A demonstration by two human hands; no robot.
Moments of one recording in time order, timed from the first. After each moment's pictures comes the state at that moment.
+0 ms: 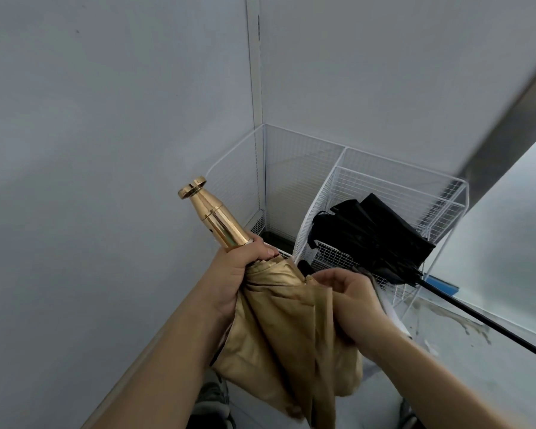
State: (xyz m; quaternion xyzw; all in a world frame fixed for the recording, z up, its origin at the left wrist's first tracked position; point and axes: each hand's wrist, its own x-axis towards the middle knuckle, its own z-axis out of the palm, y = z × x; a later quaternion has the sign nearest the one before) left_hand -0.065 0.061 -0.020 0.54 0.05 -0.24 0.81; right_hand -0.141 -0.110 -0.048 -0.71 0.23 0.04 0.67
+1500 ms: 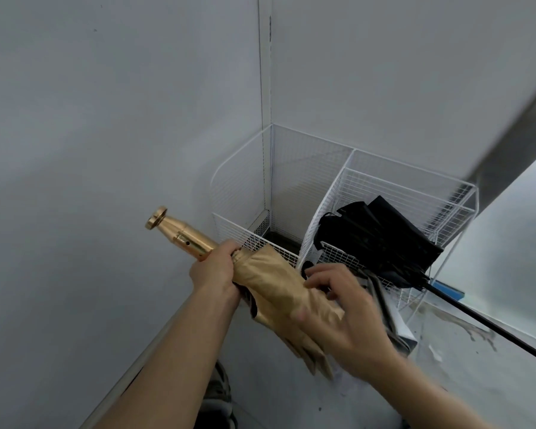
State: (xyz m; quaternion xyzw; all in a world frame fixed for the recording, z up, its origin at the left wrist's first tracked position) left_hand -0.046 0.068 -0.032 0.51 0.39 -0.08 0.76; right_hand -0.161 -0.096 -0.051 -0.87 -0.03 -0.12 0.47
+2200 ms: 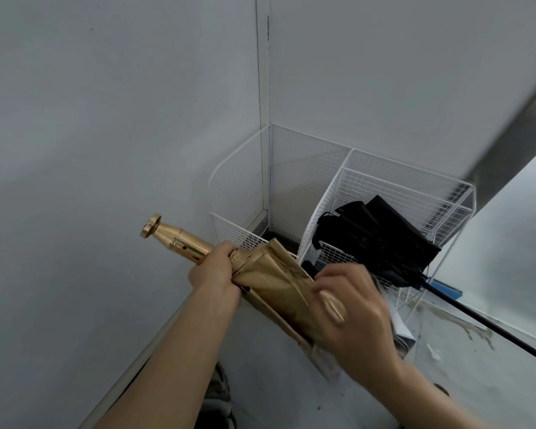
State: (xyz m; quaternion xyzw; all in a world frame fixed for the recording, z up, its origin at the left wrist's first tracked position) left_hand -0.041 0.067 -0.042 0.47 0.40 -0.08 0.78; right_hand -0.160 -0.093 -0.055 -0.88 -0.07 -0.32 0.35
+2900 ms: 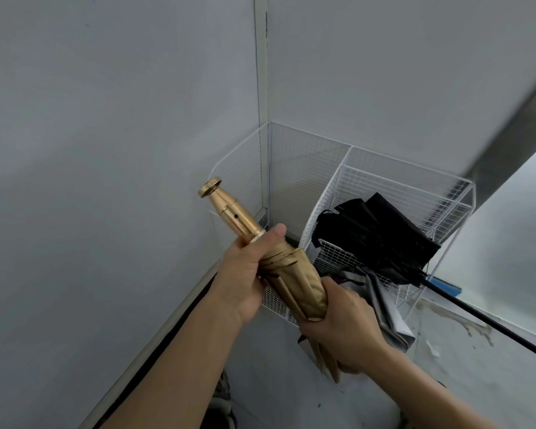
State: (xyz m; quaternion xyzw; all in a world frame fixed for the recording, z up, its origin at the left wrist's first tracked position) left_hand -0.064 0.050 -0.030 0.51 0.12 -0.24 0.82; right_hand -0.150 -0.095 -0.060 -0.96 0.11 0.06 0.26
